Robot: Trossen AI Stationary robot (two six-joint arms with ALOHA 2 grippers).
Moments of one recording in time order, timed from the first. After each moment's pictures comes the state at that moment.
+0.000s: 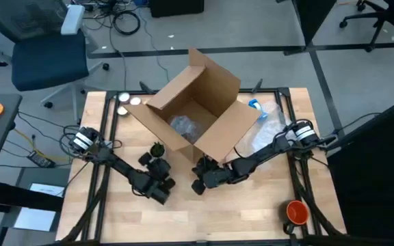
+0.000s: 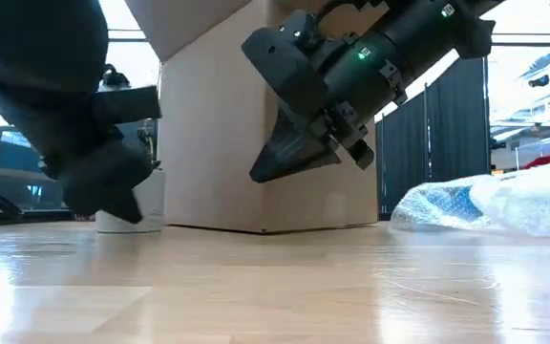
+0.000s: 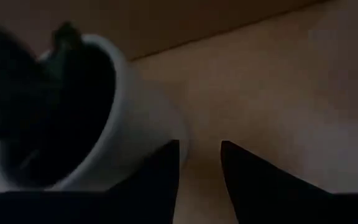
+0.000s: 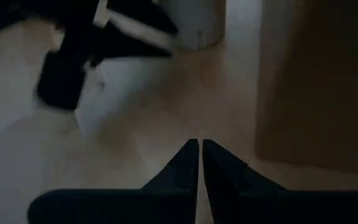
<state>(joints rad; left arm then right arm) -0.54 1.82 0.94 -0.84 -0.79 -1.29 0.35 1.95 1.12 0.12 0.58 0.69</state>
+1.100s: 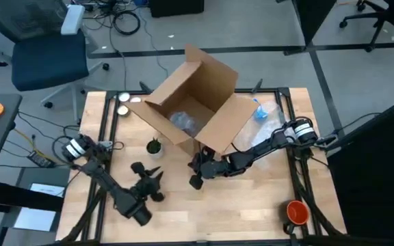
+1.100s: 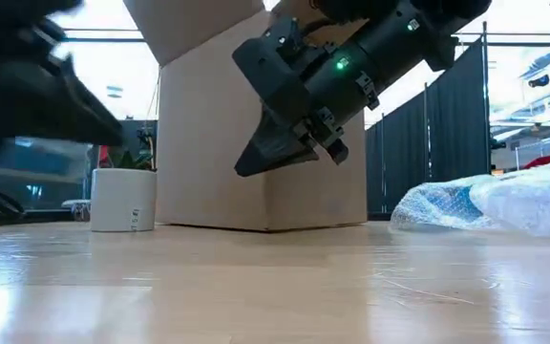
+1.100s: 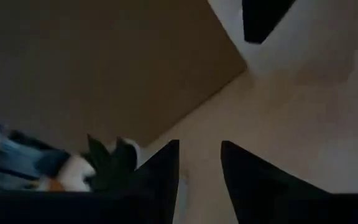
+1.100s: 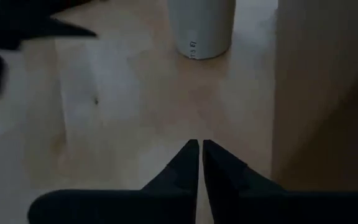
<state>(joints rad) -0.77 1.85 1.04 -1.02 -1.14 -1.09 0.27 1.95 1.12 0.20 0.50 0.52</state>
